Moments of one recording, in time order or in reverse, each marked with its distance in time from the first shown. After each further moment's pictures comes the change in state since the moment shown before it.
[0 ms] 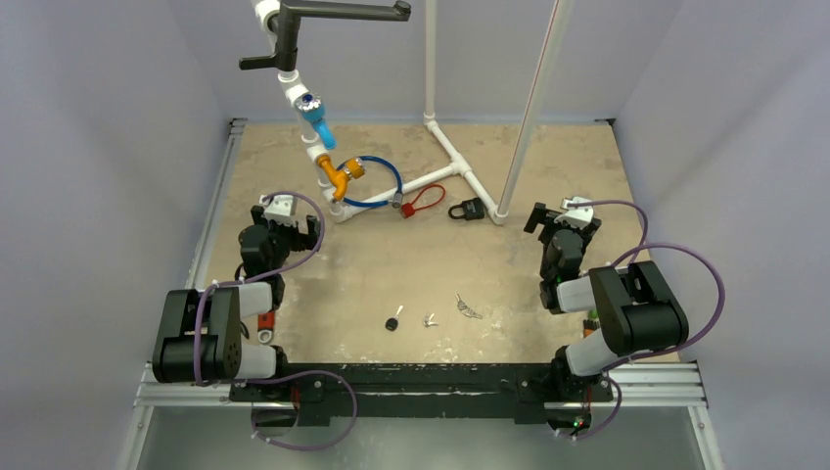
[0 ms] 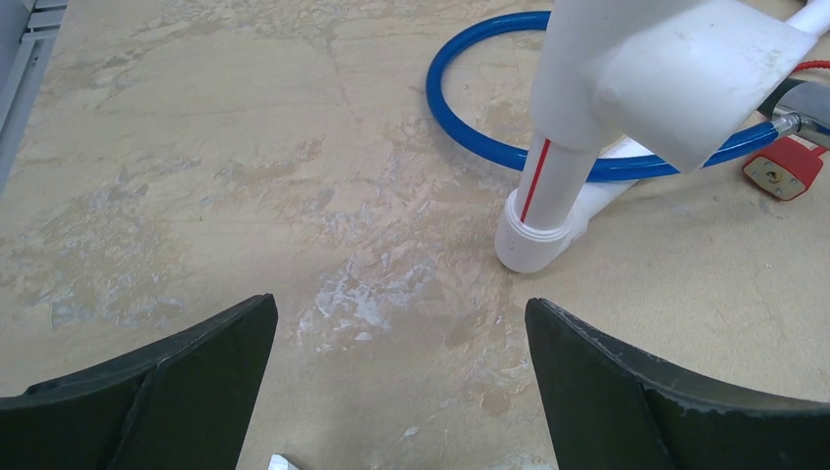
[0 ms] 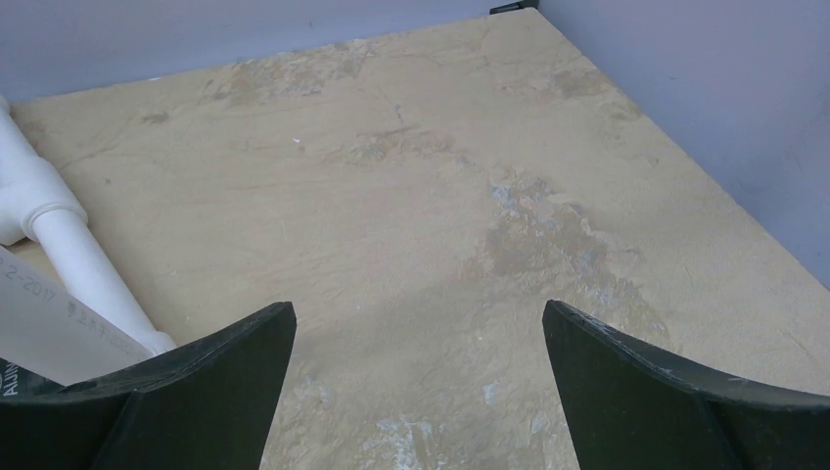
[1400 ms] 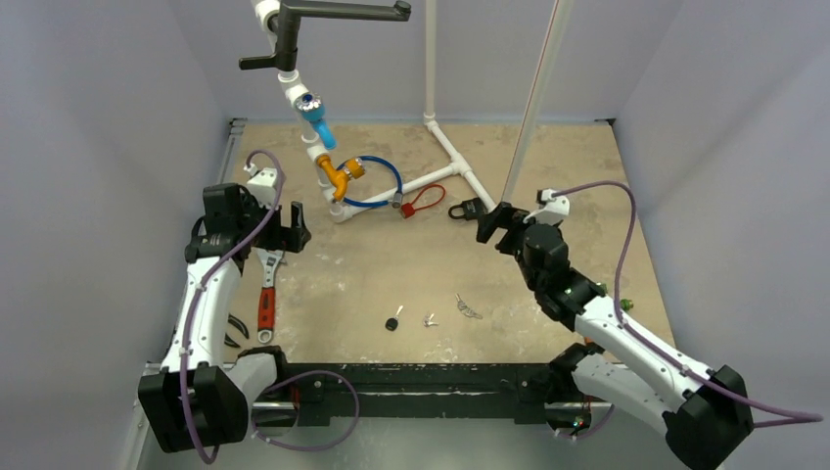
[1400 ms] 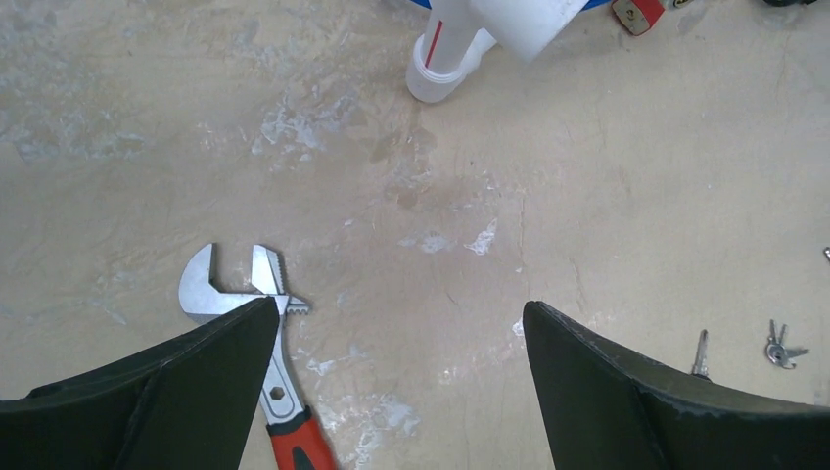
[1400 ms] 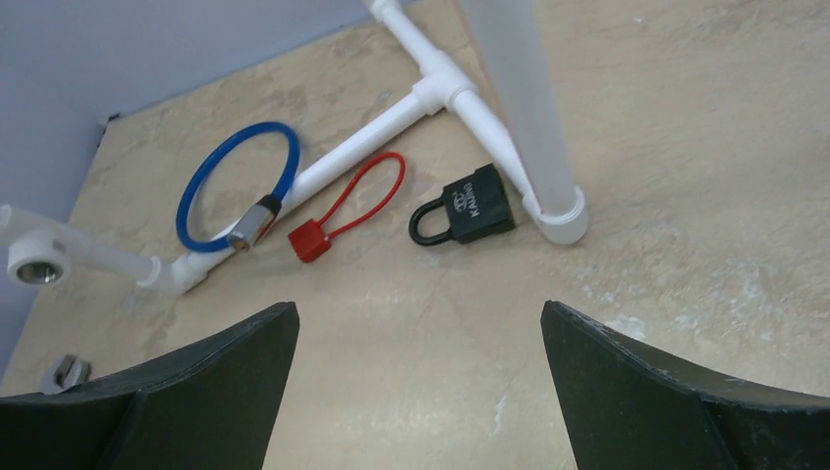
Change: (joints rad) left arm 0.083 -0.336 0.552 -1.418 0.159 0.097; right arm 0.423 -0.631 0.283 -1.106 -0.025 0.486
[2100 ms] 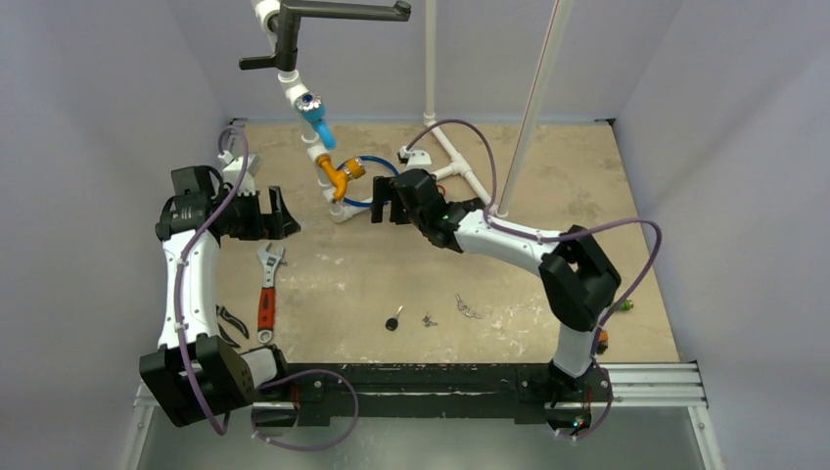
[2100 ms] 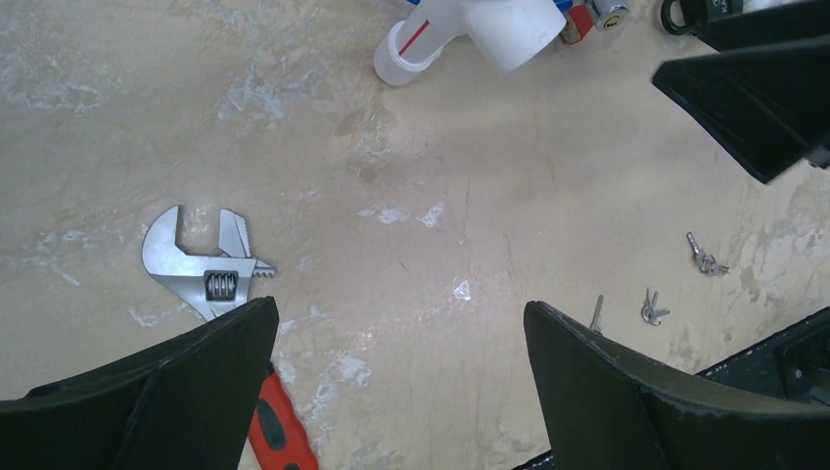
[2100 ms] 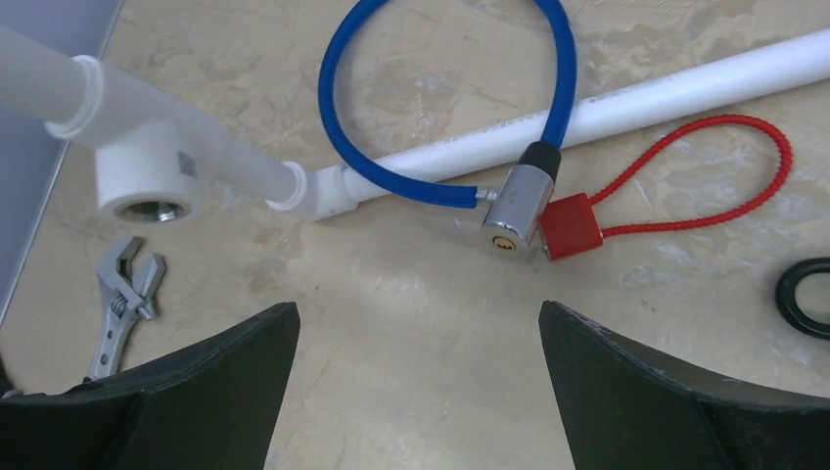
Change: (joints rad) left arm 0.169 0.155 0.257 -0.288 0.217 0.001; right arm 0.291 0.885 0.735 -0.093 -0.085 -0.019
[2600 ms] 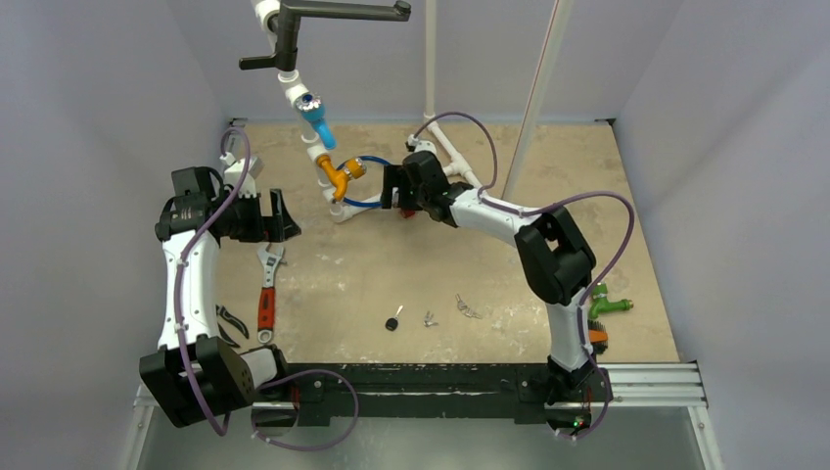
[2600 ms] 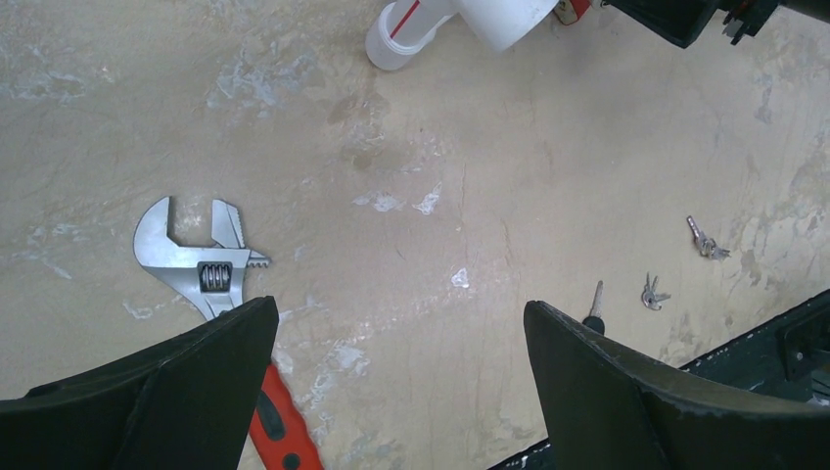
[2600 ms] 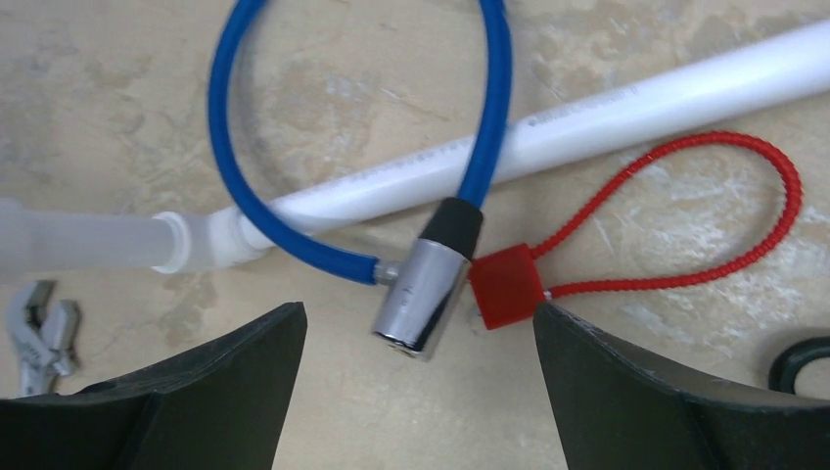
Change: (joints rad) left arm 0.000 -0.002 0.000 -0.040 0.007 0.034; right arm -0.151 0.253 0.185 -0.069 -0.185 0.003
